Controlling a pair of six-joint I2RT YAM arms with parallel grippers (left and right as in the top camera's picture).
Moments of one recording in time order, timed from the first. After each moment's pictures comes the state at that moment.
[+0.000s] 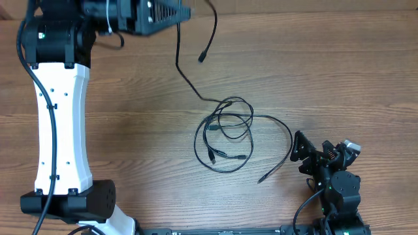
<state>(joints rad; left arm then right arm) -0.02 1.79 2.19 -0.84 1.54 -0.60 0.13 0.18 0.09 -0.22 0.09 0.57</state>
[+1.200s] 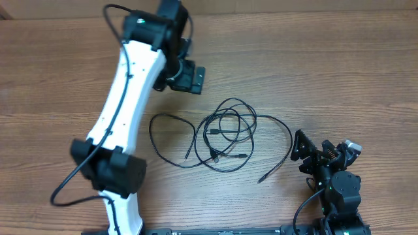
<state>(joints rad) -0.34 2.03 2.19 -1.62 0.09 -0.15 0.13 0.19 0.09 -0.21 0.09 0.59</state>
